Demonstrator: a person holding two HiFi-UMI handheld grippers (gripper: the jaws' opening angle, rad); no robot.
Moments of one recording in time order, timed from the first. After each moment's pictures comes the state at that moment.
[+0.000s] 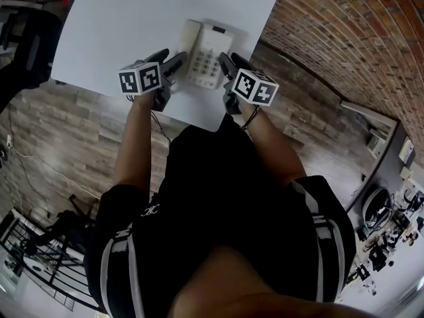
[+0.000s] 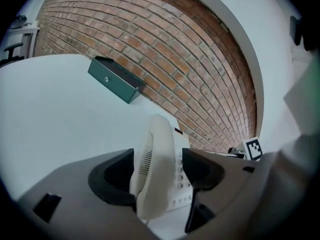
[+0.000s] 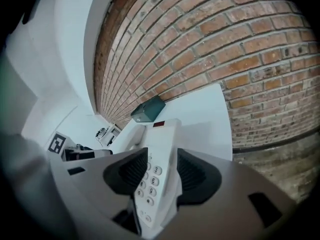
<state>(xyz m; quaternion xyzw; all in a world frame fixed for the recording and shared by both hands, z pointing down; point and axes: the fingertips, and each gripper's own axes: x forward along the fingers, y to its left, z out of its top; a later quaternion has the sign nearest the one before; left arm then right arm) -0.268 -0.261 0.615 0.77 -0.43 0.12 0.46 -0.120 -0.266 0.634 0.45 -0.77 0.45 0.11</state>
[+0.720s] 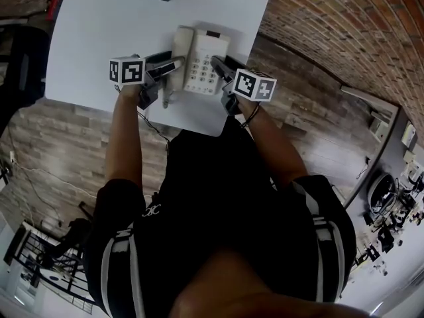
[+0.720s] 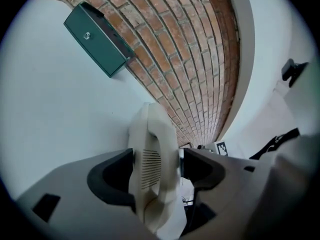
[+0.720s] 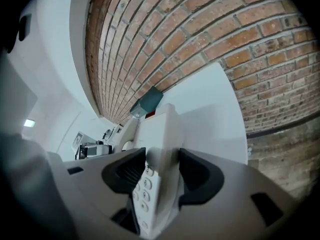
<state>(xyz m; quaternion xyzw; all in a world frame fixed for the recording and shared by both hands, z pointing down) -0.247 -0.282 0.639 0.79 -0.21 0.10 0.56 -0.131 -0.278 0.664 0.40 -0.75 0.51 0.10</state>
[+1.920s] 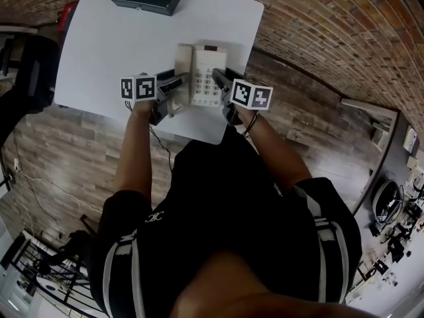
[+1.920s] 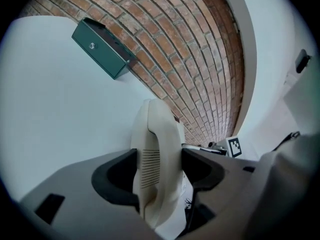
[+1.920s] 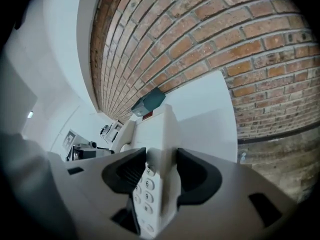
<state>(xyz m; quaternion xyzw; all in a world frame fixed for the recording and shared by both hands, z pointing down) -0.237 -0.253 0.629 0.78 -0.28 0.13 0.55 -0.122 -0.262 0.648 0.41 -0.76 0.49 0.13</state>
